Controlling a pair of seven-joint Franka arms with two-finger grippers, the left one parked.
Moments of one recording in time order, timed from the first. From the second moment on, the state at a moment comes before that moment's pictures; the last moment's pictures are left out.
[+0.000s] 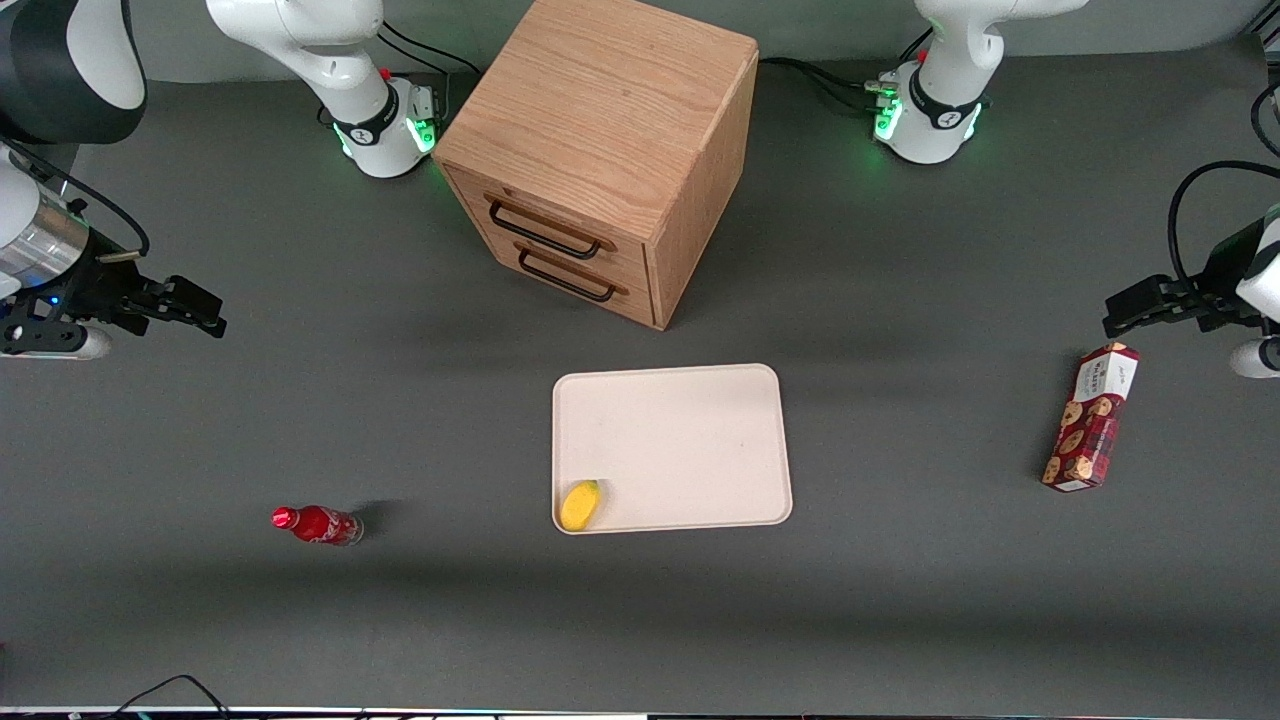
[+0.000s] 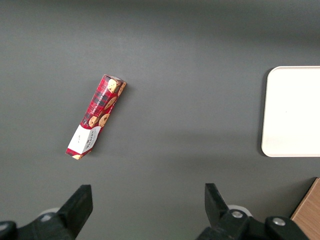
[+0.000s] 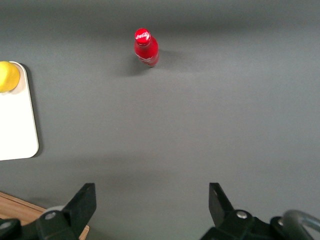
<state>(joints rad) -0.05 -0.04 0.05 -1.79 -0.02 1.78 0.08</state>
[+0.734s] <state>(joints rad) -0.05 0.21 0.05 -1.59 -0.02 1.83 0.08</state>
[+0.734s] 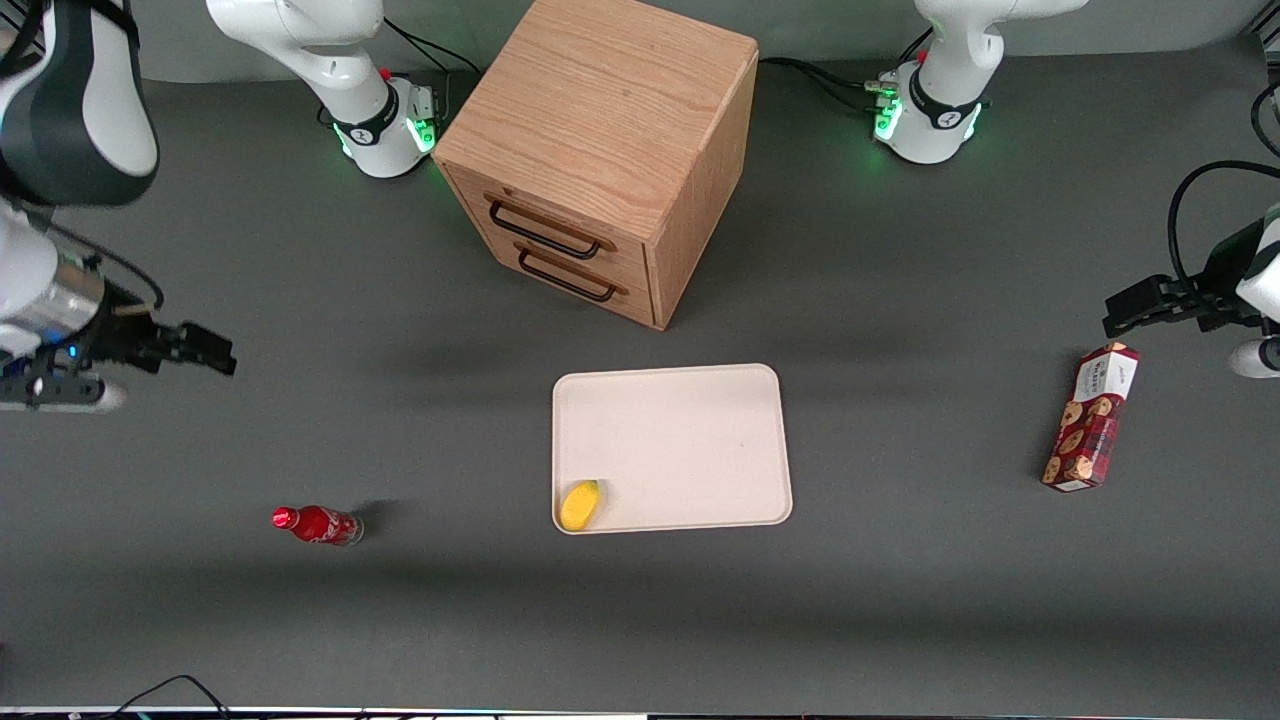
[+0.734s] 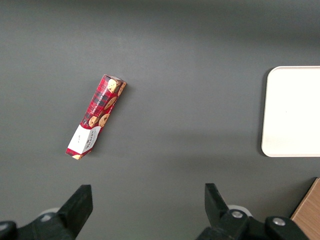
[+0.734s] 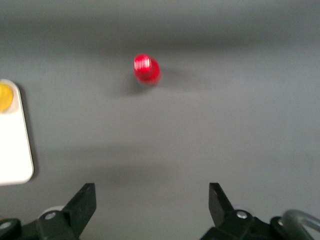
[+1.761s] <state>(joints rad) -0.01 0.82 0.06 -1.11 -0.07 1.94 0.08</state>
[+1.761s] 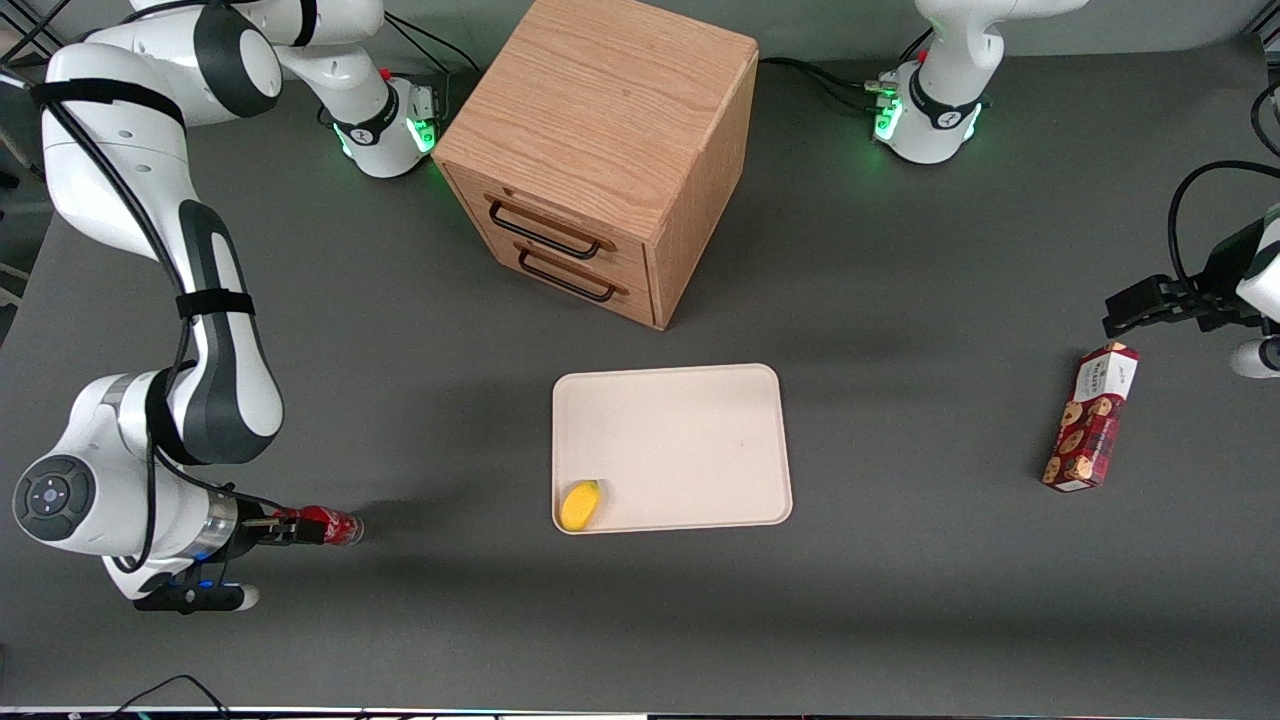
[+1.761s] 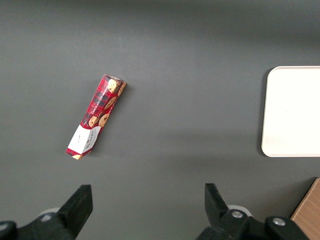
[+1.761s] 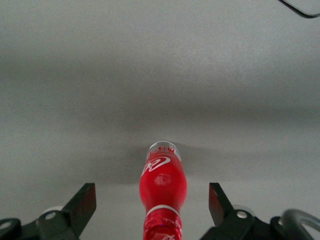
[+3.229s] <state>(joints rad) -0.01 0.78 0.06 -1.14 -0.10 1.86 0.13</state>
